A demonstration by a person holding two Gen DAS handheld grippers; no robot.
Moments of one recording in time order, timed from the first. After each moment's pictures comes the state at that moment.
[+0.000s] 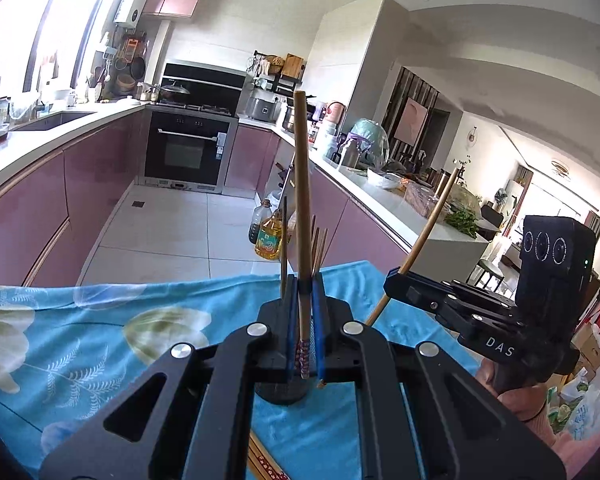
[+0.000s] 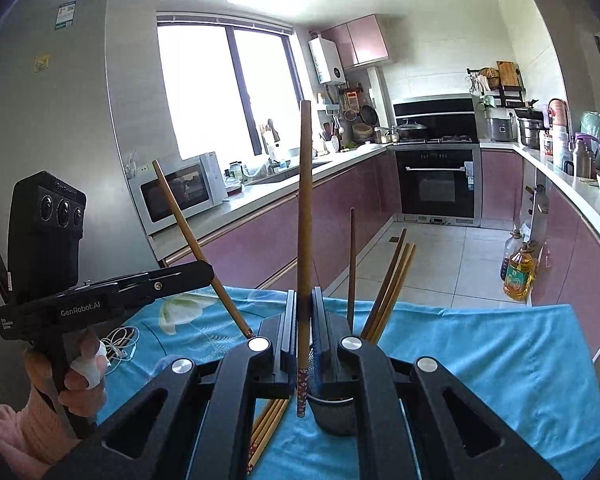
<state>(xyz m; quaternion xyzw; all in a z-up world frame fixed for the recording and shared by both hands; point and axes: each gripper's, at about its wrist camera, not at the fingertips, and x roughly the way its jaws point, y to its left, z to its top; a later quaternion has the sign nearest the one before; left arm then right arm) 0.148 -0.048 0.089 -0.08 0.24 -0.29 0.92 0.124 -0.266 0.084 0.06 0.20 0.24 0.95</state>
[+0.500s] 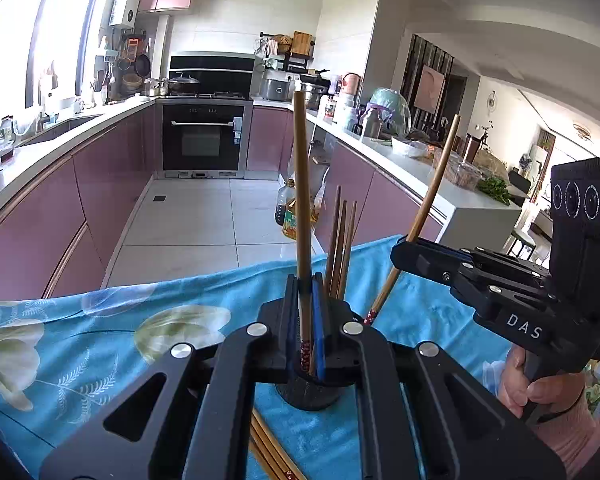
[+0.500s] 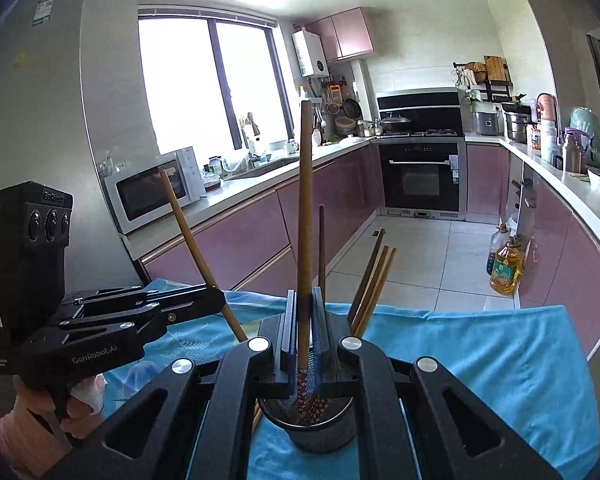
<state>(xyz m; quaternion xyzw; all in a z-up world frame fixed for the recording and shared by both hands) 0.178 -0.086 0.067 -0.01 0.28 -0.26 0.93 0.161 -0.265 0.061 0.06 0.24 0.21 0.95</state>
